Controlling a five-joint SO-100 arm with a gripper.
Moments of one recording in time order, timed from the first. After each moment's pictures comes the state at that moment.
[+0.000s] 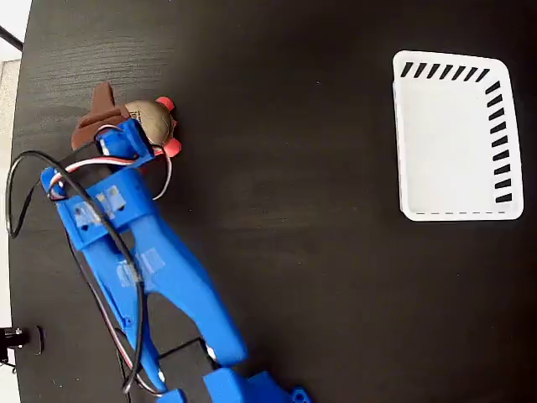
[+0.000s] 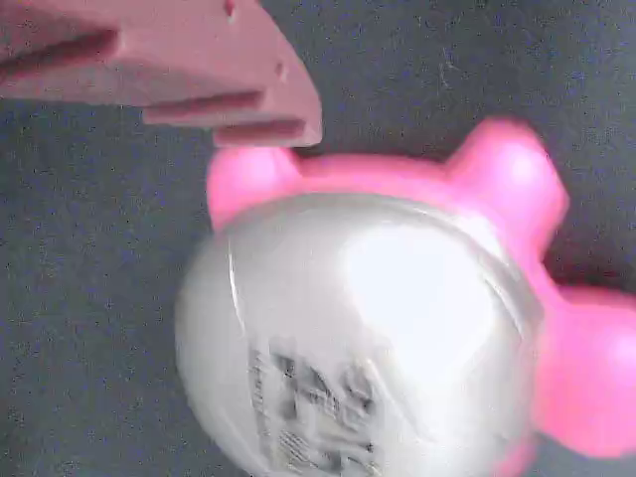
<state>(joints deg) -21.3 63.7 64.2 80.8 6.2</state>
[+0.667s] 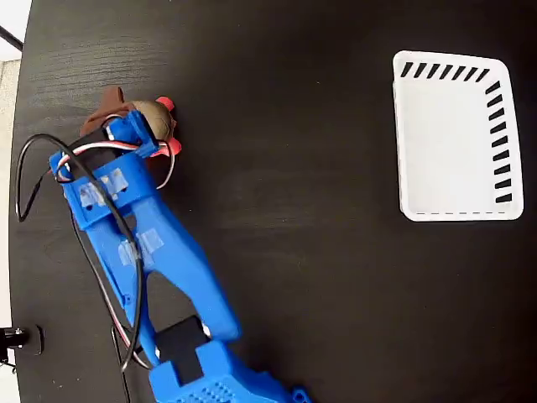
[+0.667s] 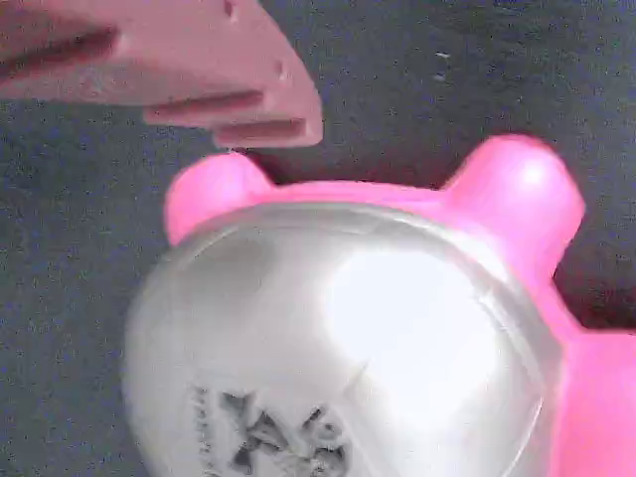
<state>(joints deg) -21.0 55.5 57.3 81.7 6.8</state>
